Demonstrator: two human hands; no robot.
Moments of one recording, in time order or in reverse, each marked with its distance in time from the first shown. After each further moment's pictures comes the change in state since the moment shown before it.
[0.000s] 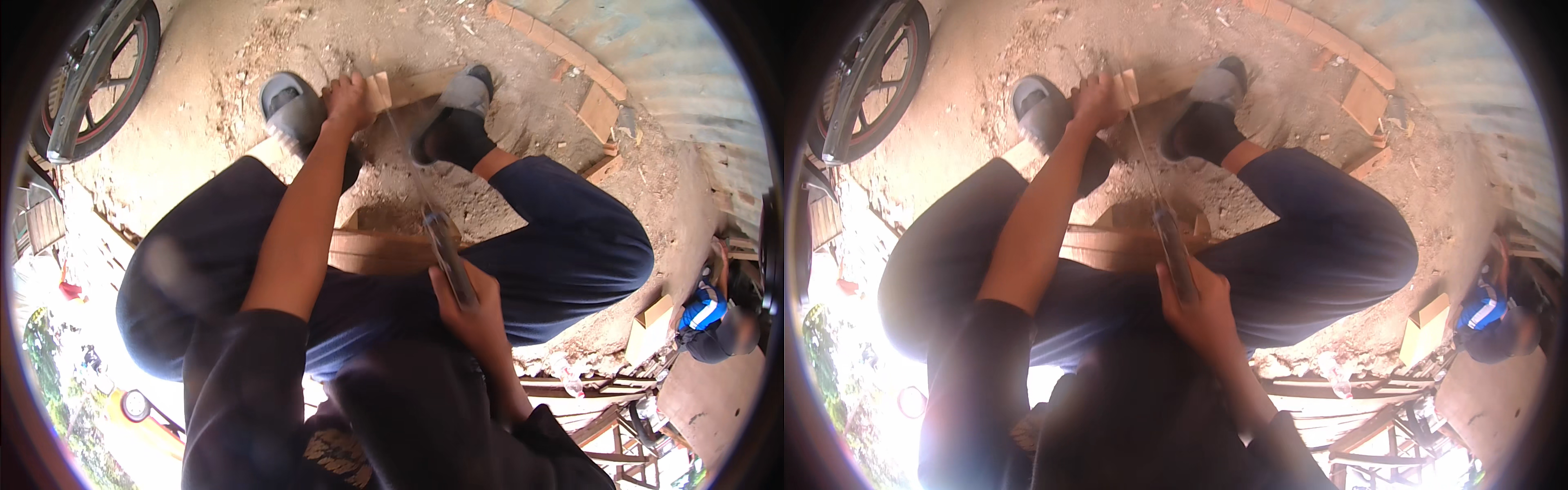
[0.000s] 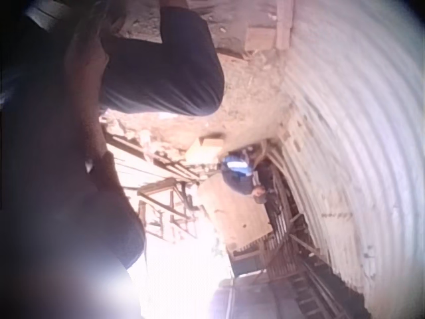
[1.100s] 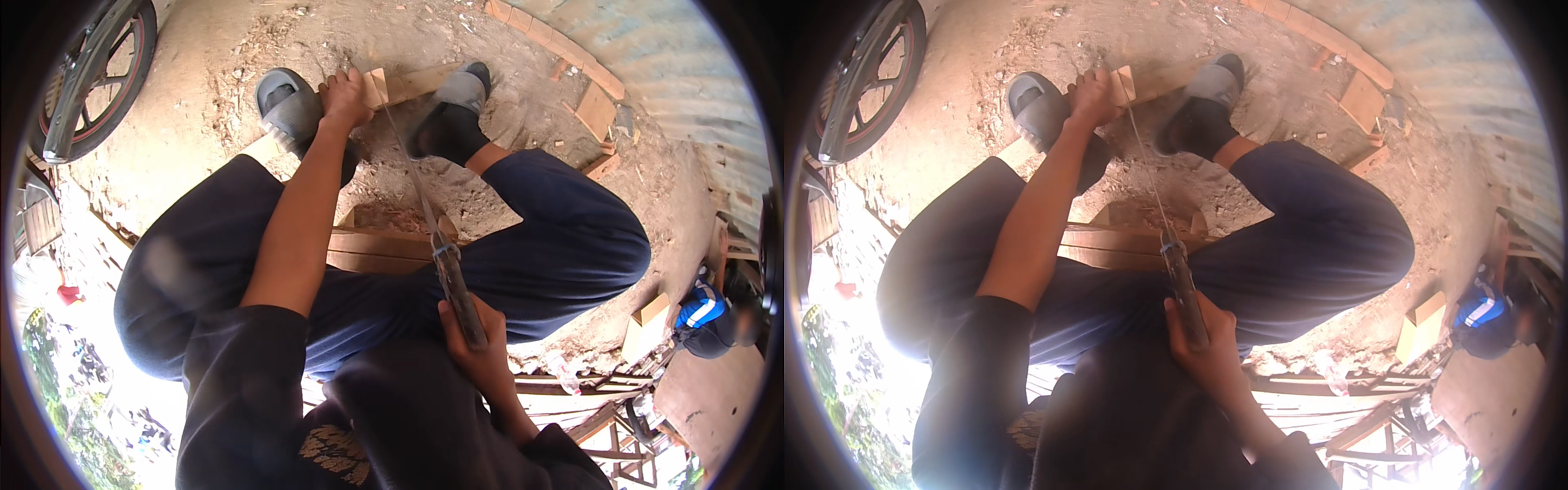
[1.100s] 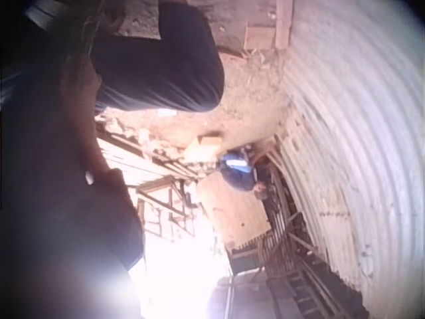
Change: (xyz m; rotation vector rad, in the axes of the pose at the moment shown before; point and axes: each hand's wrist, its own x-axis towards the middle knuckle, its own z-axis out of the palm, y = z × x) left_hand 0.004 -0.004 0.000 0.022 -0.020 -0.010; right_hand -0.026 -0.007 0.000 -0.011 0.035 -0.019
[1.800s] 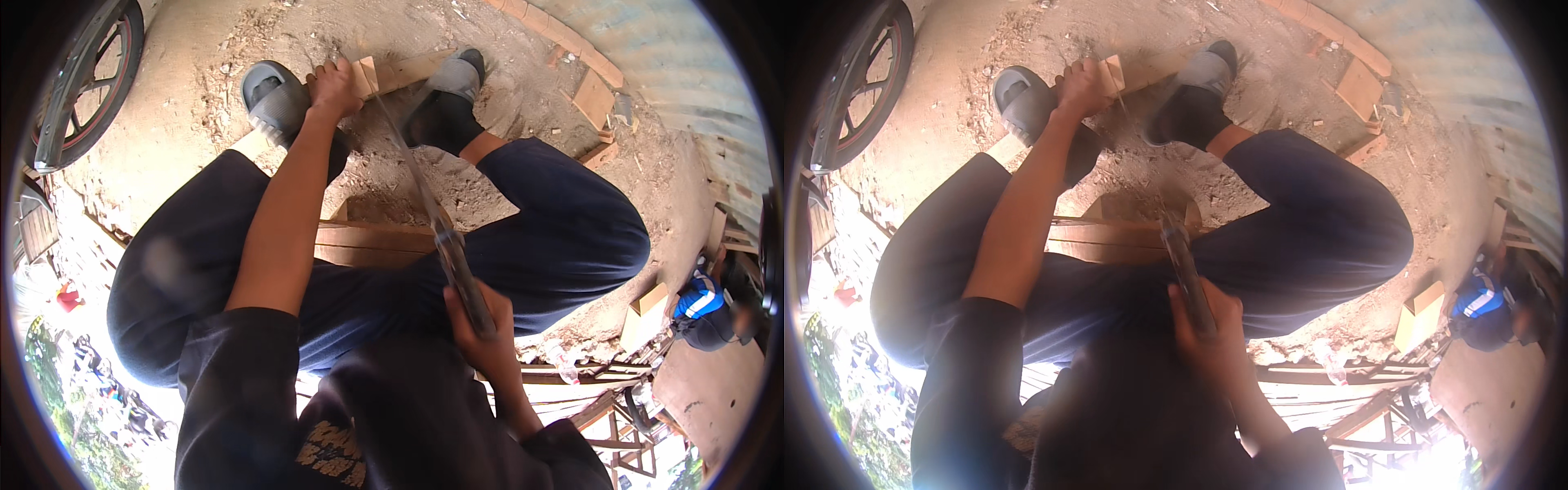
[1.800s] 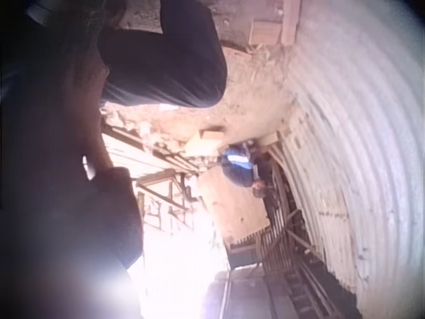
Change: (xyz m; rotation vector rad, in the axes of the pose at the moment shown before) left_hand -0.001 -0.003 -0.004 -0.004 -0.038 0.001; right_hand 0.005 0.010 -0.009 0.040 -0.004 0.041
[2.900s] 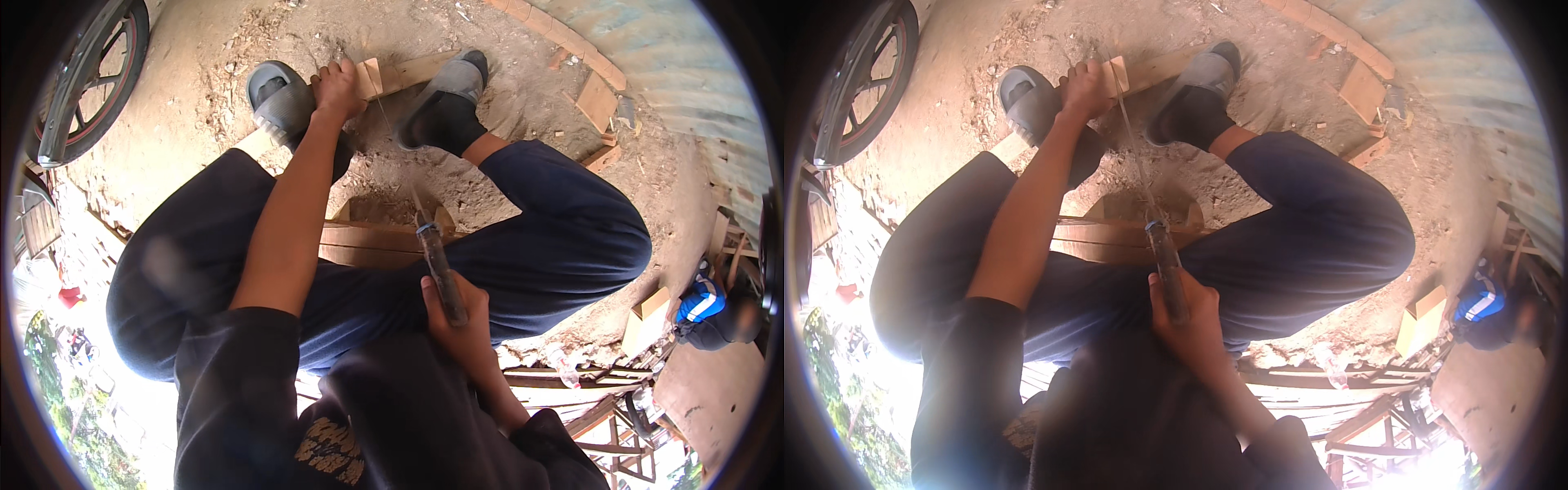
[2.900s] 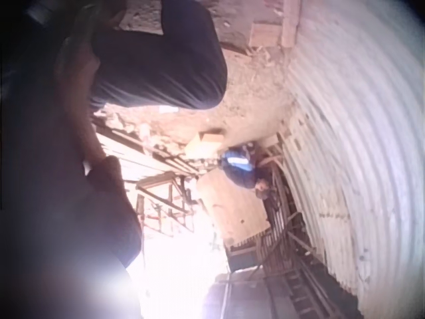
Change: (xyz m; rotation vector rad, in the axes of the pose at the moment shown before) left_hand 0.000 0.005 0.008 -0.010 0.041 0.001; right_hand 0.004 -0.007 0.019 0.043 0.016 0.099
